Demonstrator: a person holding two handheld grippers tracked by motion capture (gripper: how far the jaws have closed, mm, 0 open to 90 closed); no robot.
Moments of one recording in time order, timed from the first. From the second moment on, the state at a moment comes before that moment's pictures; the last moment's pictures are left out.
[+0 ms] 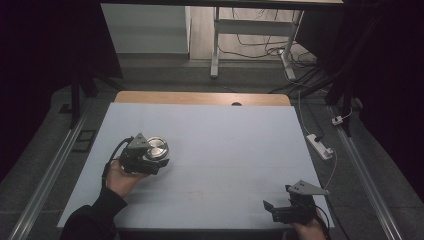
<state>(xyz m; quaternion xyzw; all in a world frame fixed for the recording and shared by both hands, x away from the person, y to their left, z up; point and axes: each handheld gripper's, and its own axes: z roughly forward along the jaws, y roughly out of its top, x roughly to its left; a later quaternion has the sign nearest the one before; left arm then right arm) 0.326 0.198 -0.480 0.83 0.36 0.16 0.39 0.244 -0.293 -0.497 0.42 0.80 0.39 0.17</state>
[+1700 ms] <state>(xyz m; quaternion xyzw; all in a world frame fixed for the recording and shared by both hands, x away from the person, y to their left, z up) 0.361 0.092 -0.445 0.87 0.25 0.12 0.41 0.244 -0.294 -0.497 0.42 0.80 0.39 0.17</state>
